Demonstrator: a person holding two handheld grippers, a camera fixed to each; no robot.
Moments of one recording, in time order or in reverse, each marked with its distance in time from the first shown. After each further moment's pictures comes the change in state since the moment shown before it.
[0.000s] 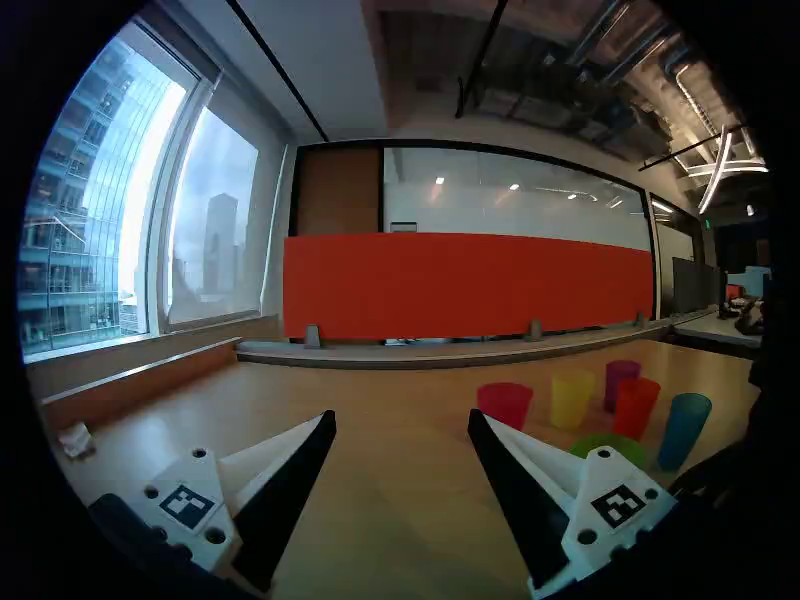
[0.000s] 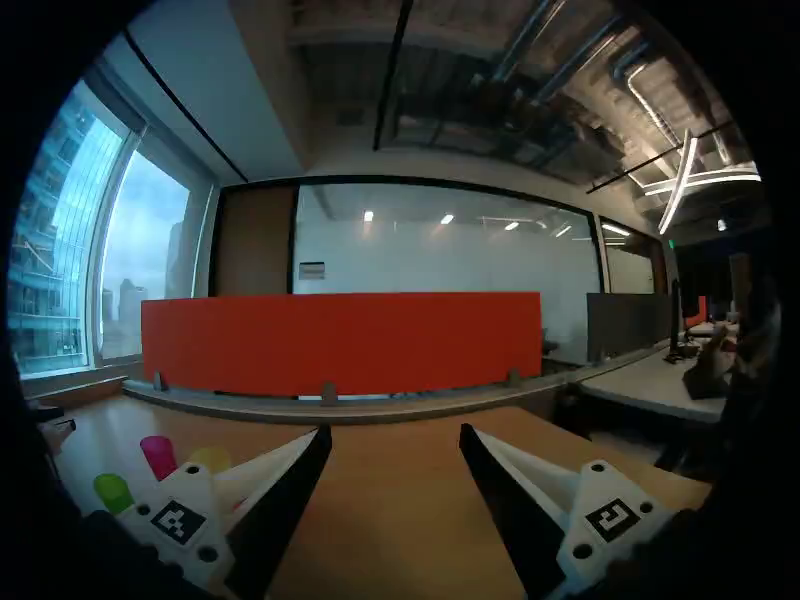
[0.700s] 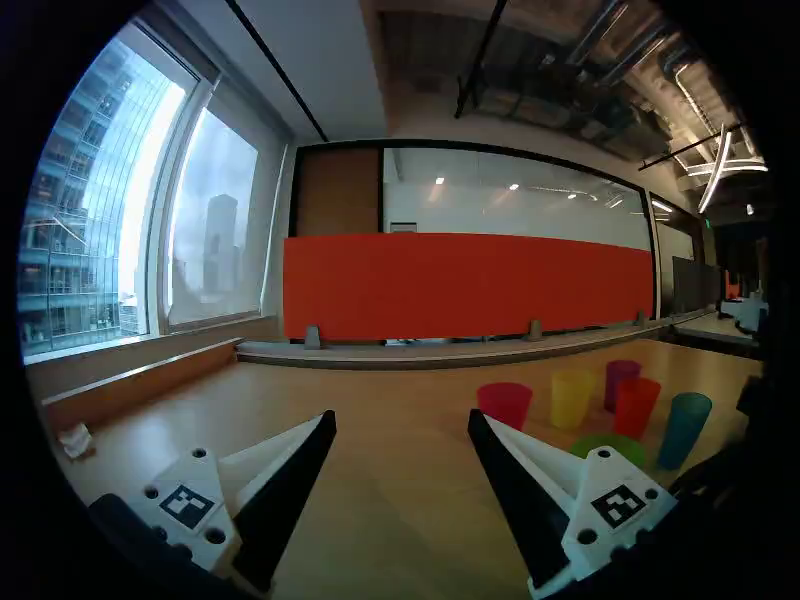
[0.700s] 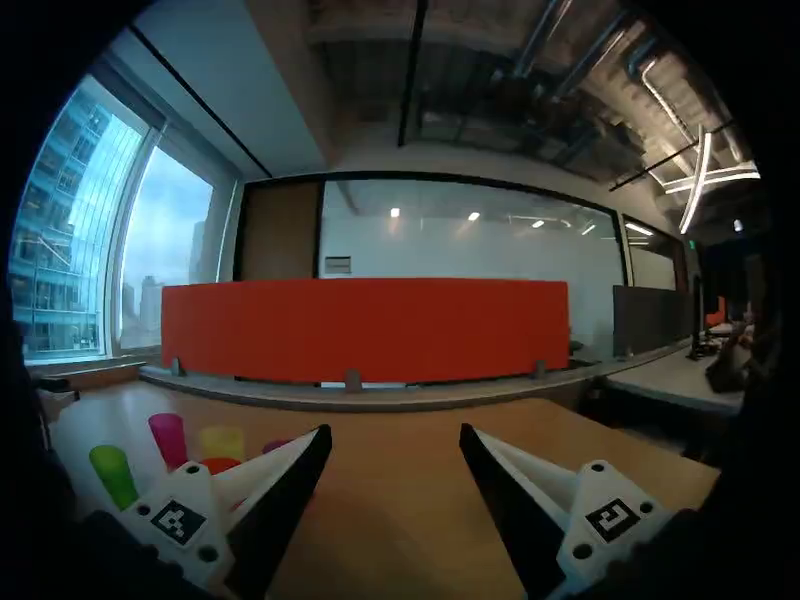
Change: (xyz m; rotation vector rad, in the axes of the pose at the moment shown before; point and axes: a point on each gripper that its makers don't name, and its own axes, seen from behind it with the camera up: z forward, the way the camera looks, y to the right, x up) left arm 0.000 -0.001 0.000 0.000 0.000 0.002; right arm -0.046 -0.021 0.011 0.097 -0.003 -0.007
